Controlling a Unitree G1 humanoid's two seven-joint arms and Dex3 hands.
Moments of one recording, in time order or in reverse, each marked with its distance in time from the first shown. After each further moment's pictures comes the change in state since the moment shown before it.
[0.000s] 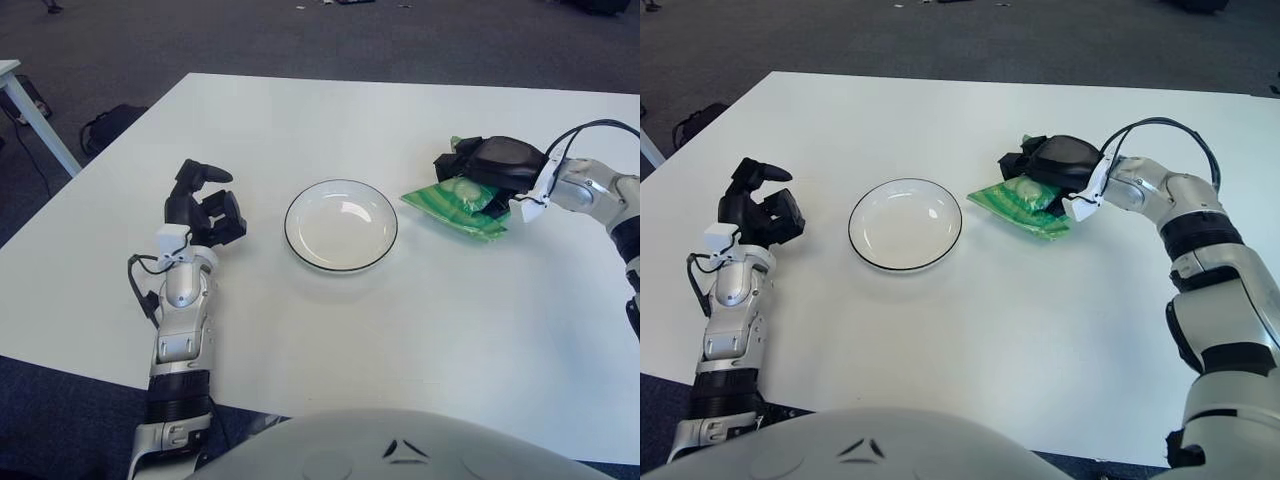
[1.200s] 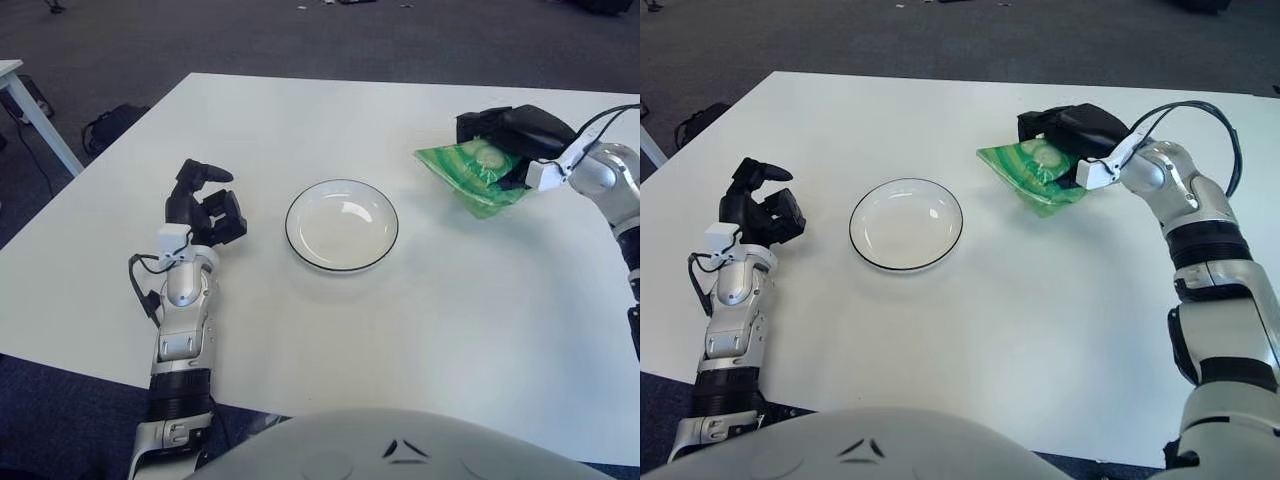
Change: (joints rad) left arm -0.010 -0.001 -0.001 0.020 0.005 -0.009 0.005; right arm 0.061 0.046 -0.252 -0.189 0.269 0.231 0.185
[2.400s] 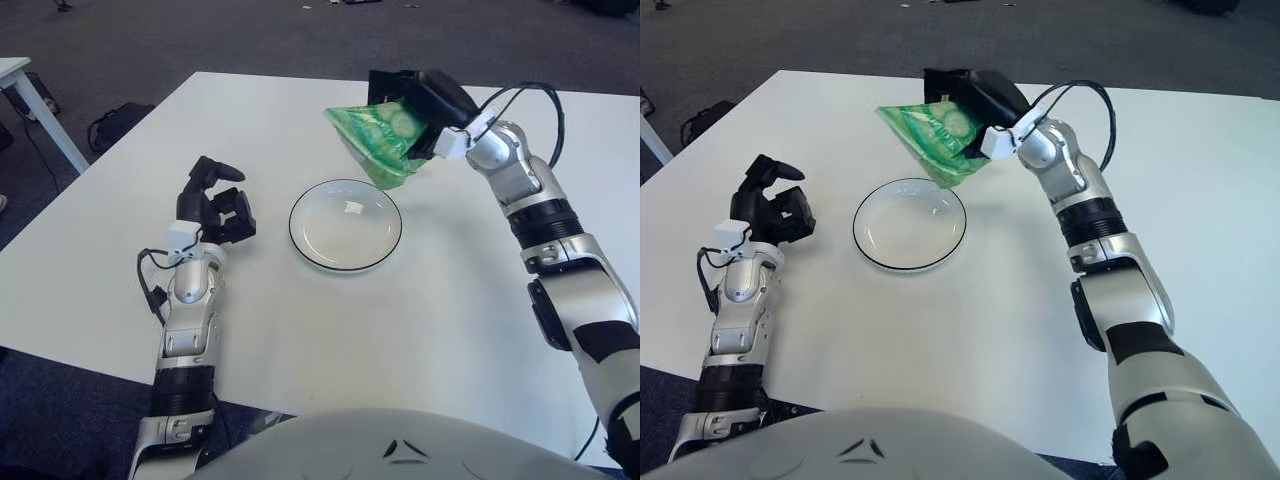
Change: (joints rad) left arm -0.006 0.012 -0.053 0.003 0.048 -0.013 -0.019; right arm -0.136 0.396 0.050 -0.085 -0.085 0.142 -0.120
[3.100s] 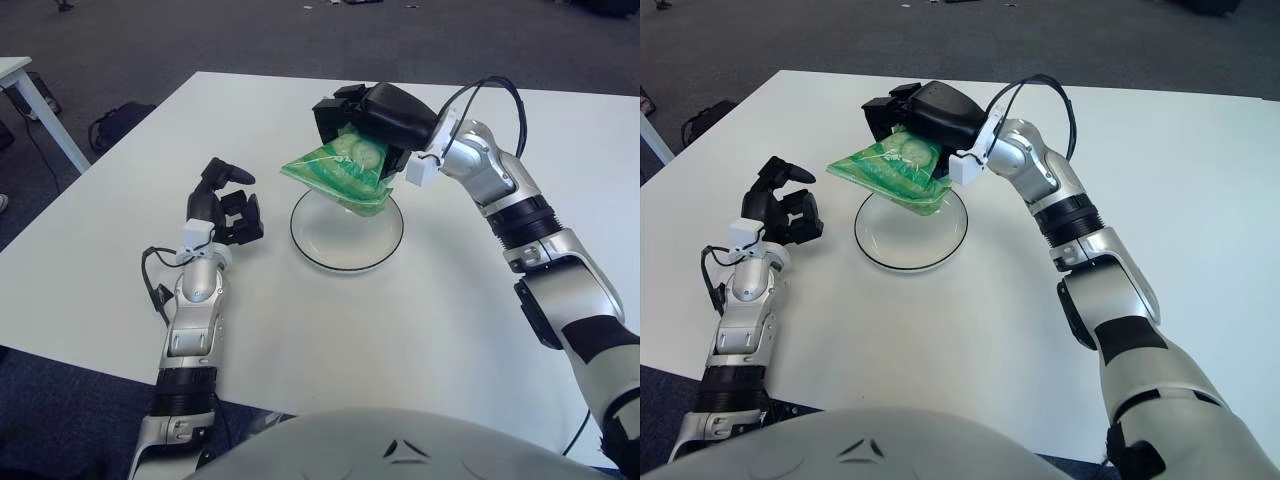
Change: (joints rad) left arm -0.001 0.001 -0.028 -0.002 0.040 0.030 0.021; right arm -0.012 0.062 0.108 -0.073 0.087 -0.040 0.226
